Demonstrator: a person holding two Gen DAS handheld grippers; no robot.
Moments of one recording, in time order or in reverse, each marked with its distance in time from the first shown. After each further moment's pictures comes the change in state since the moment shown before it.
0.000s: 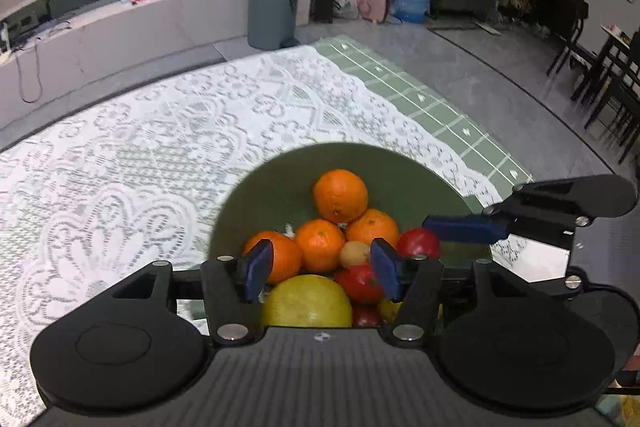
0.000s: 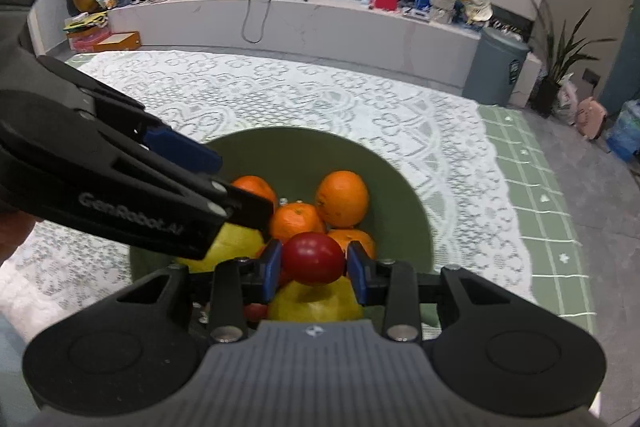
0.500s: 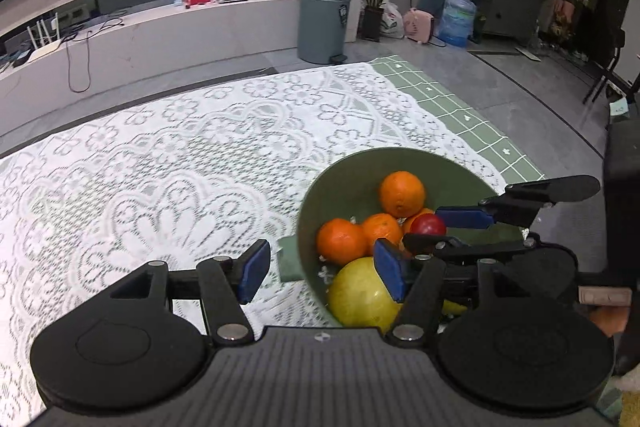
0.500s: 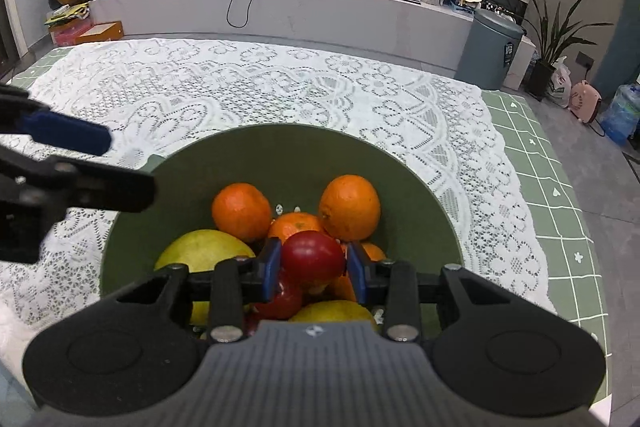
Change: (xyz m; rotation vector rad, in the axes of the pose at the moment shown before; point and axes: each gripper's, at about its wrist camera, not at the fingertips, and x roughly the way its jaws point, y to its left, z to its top) left arm -0.032 0.030 -0.015 -0.081 -0.039 0.104; right arm 0.041 0.007 0.013 0.015 0.052 -0.068
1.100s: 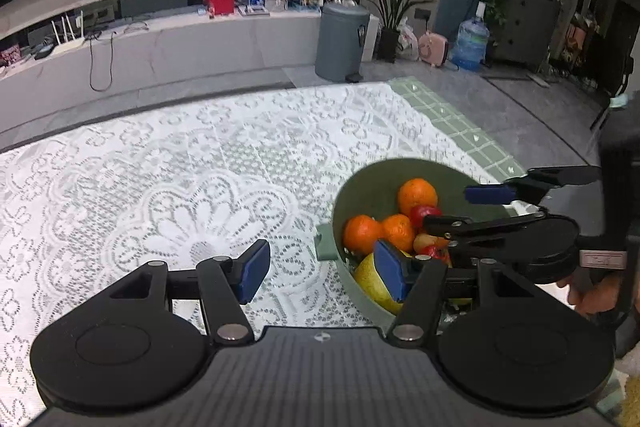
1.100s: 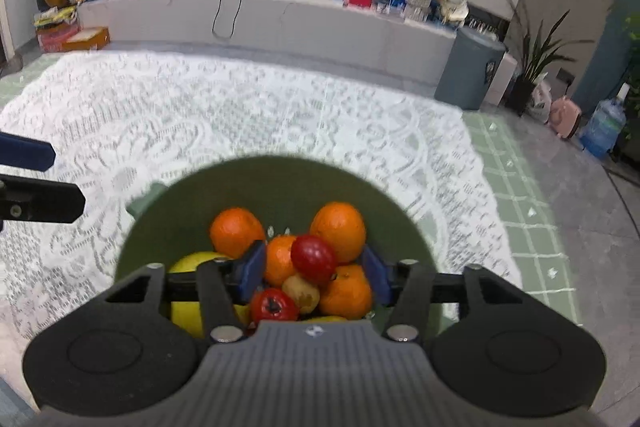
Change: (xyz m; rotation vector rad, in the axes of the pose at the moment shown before) left arm -0.042 0.021 -0.016 -0.056 -0.074 0.021; right arm -0.034 0.009 0.012 -0.017 -0.087 -0.074
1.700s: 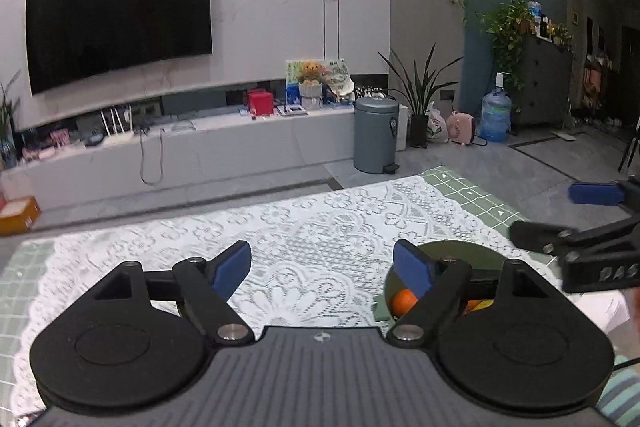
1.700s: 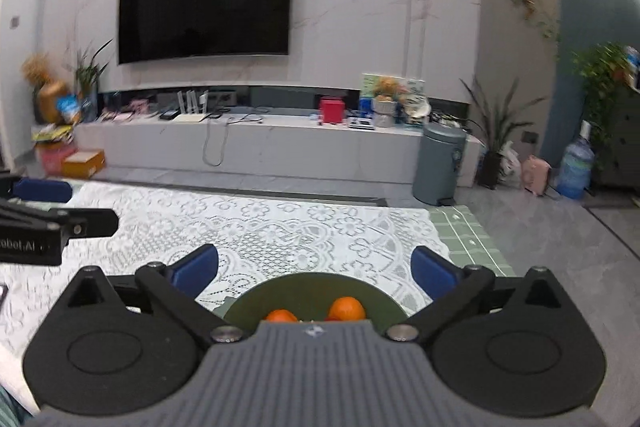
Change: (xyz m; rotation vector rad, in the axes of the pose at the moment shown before) left arm -0.087 0.005 0.000 0.076 -0.293 0.150; right arm -0.137 0.019 -0.005 0.166 -0.332 -0.025
